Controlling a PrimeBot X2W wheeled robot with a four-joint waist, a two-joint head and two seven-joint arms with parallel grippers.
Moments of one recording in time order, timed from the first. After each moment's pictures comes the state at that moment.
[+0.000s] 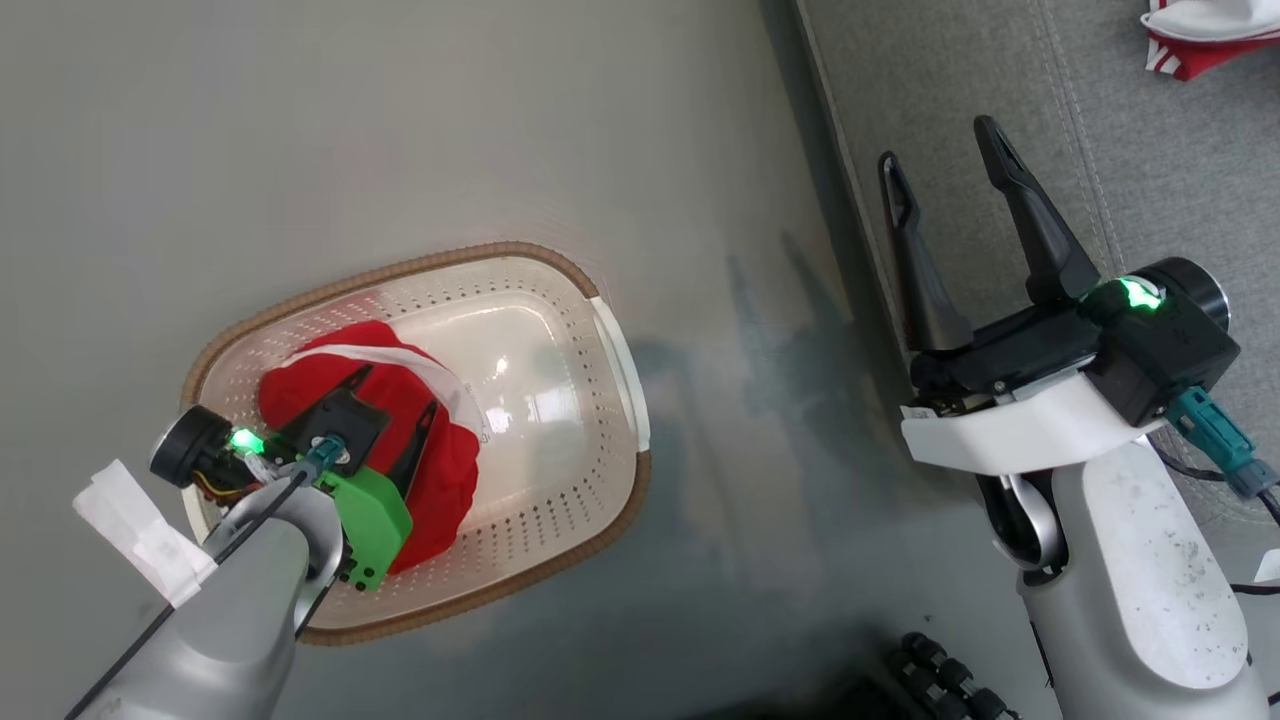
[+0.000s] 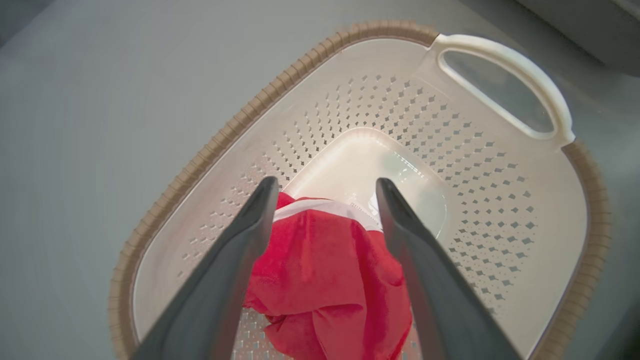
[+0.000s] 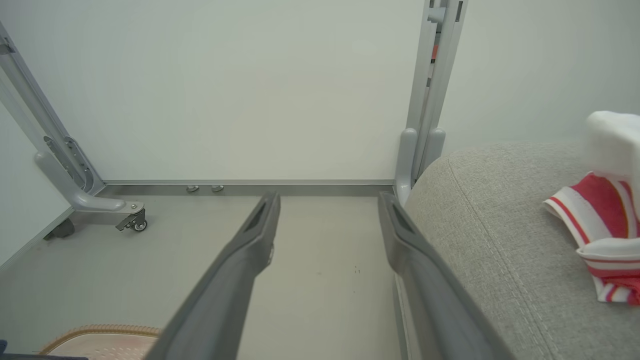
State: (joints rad) left arm -0.64 0.31 -0.68 0.89 -0.24 -0.13 -0.26; right arm -0.40 -0.05 0.15 -0.07 0.14 0.13 -0.26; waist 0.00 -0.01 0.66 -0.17
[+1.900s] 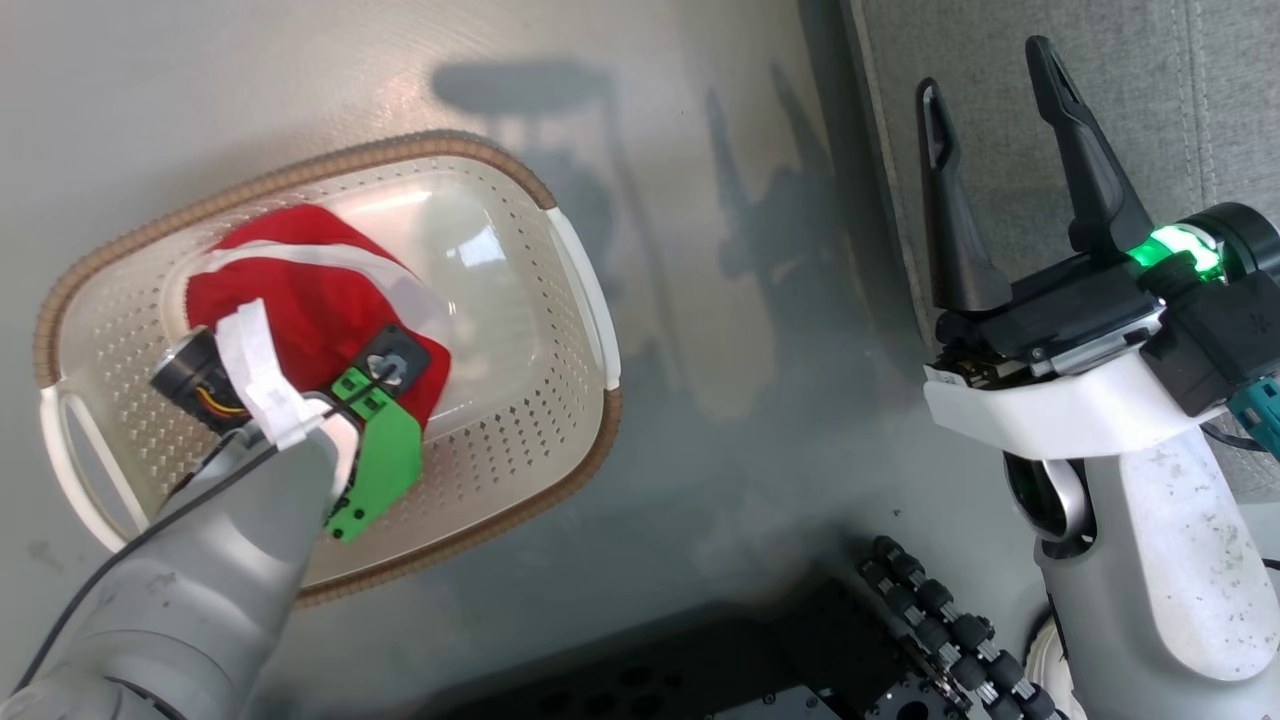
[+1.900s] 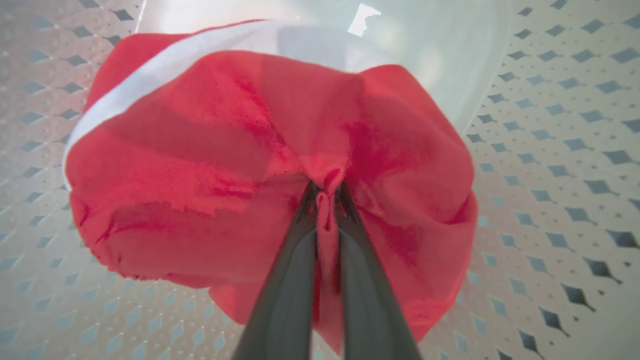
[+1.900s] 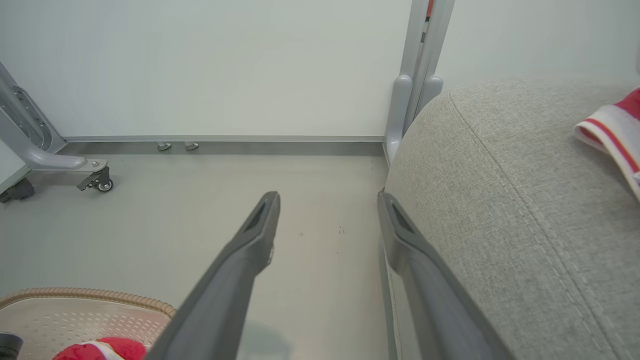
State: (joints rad) left arm -0.93 0.20 -1.03 1.29 -0.26 -0.12 0.02; right arm -0.44 -0.05 0.13 -0.17 0.13 0.13 -0.26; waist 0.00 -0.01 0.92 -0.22
